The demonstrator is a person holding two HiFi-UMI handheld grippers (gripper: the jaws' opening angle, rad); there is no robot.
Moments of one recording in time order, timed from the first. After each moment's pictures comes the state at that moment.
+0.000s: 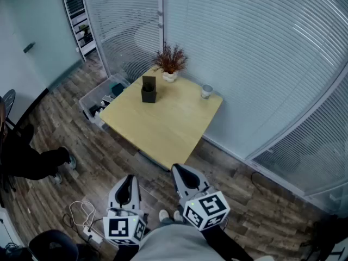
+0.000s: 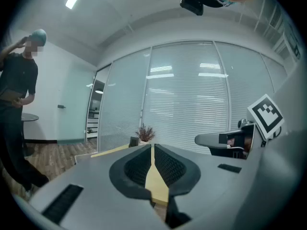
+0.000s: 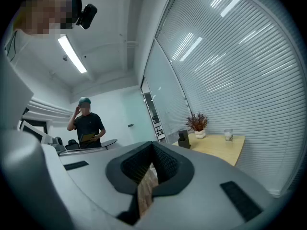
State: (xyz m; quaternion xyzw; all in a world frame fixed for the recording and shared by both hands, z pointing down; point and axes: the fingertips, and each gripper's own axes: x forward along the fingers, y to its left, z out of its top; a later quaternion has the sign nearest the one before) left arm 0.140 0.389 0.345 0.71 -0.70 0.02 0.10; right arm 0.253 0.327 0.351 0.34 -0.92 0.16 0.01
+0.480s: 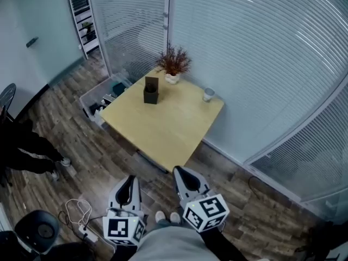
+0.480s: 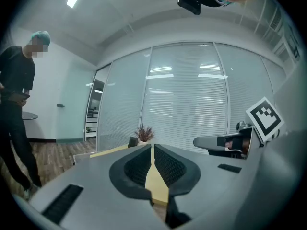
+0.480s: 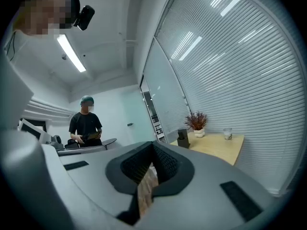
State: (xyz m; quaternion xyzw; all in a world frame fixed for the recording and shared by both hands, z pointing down) left arm 0.139 0.386 0.346 0.72 -0.69 0.01 0.10; right arm 0.252 0.324 0.358 0.35 -0.92 0.17 0.01
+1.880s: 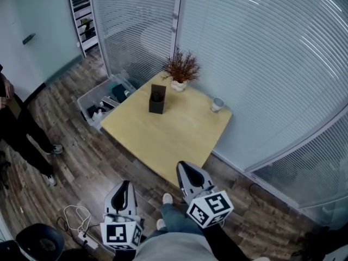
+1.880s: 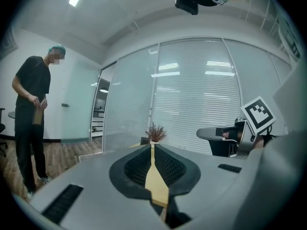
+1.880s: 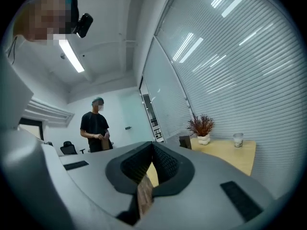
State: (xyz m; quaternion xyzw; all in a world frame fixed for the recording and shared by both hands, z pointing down) left arm 0.057 0.331 0.361 0.70 -0.71 0.02 0.10; right arm 0.192 0.234 0.357 0.35 -0.92 0.16 -0.01
